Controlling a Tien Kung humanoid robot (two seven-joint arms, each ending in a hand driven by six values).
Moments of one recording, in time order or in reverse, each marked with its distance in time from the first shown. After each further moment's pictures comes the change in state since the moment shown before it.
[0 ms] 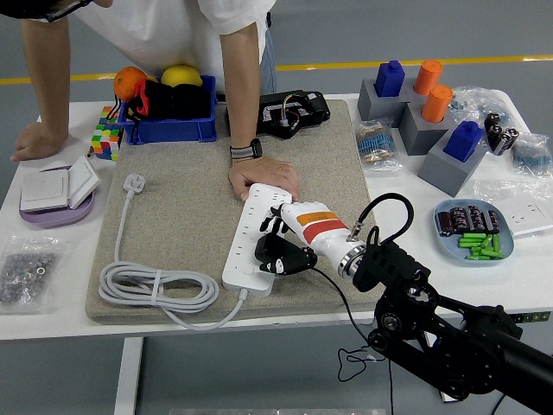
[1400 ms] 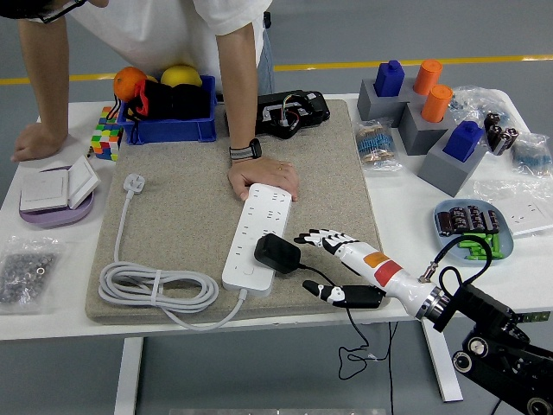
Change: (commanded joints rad) left arm -0.008 0.007 0.005 0.000 0.000 -0.001 -0.001; right arm -0.171 -0.261 -0.004 -0.038 0.323 -0.077 0.669
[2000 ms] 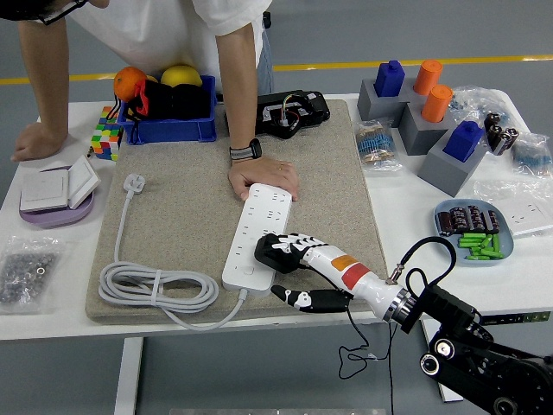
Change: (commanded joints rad) left arm 0.004 0.001 0.004 0.000 0.002 -0.001 0.001; right arm 0.039 0.097 -0.043 -0.034 -0.019 -0.001 -0.044
